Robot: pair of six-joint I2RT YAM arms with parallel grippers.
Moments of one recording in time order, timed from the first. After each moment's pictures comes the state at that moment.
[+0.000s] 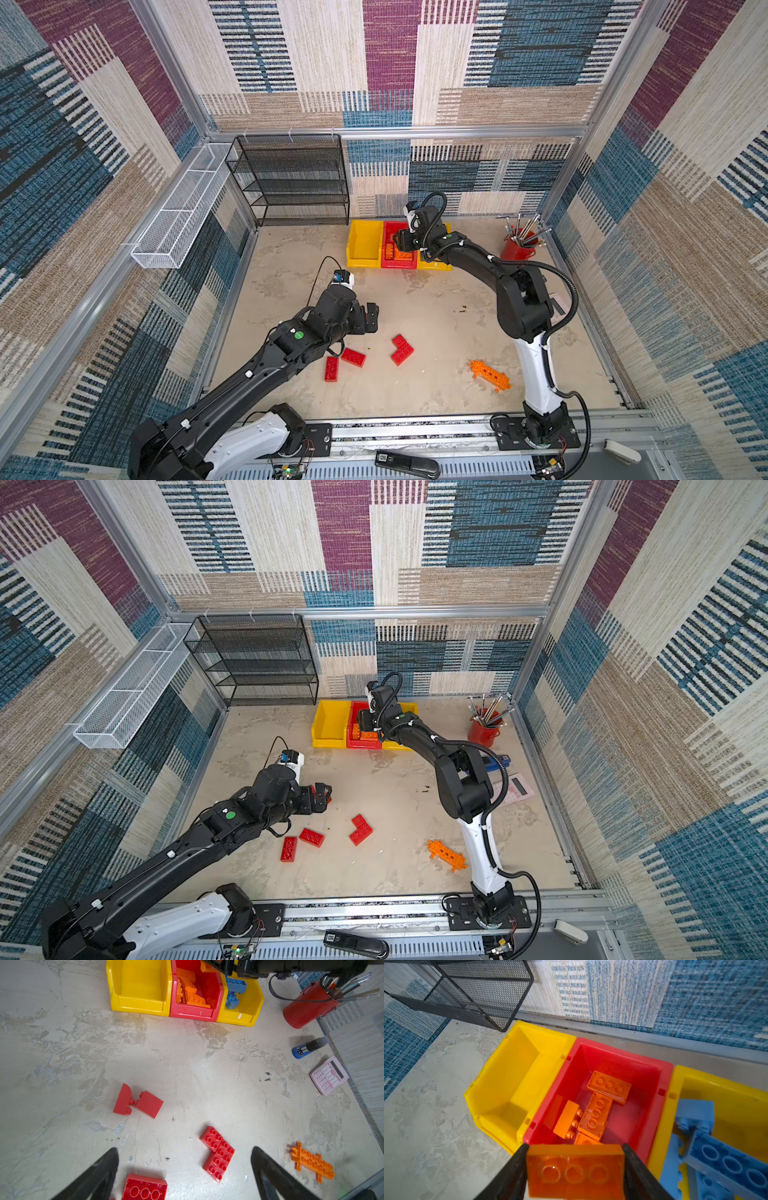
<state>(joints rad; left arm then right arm) -0.69 1.01 0.84 -0.56 -0.18 -0.55 0.49 2.24 1.88 -0.25 -0.09 0.22</state>
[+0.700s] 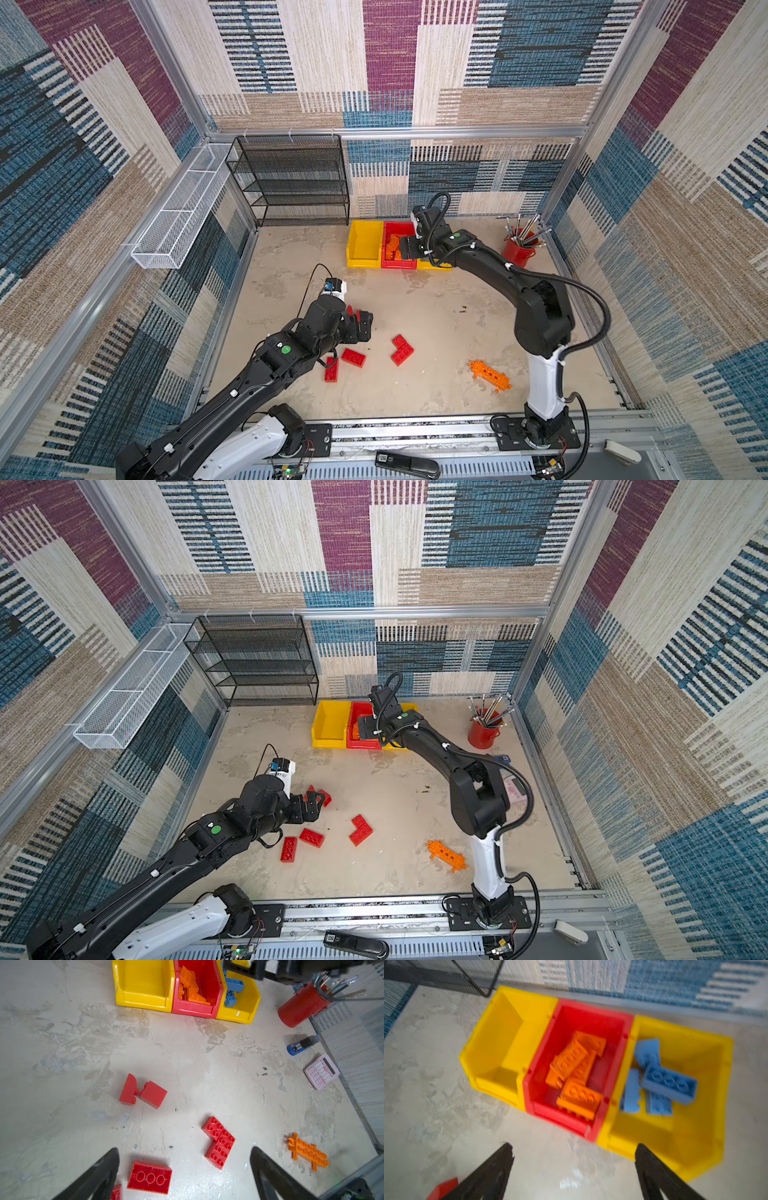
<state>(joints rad) -0.68 0.87 0.75 -0.58 -0.13 -0.55 0.55 1.92 1.63 -0.56 0.12 0.32</state>
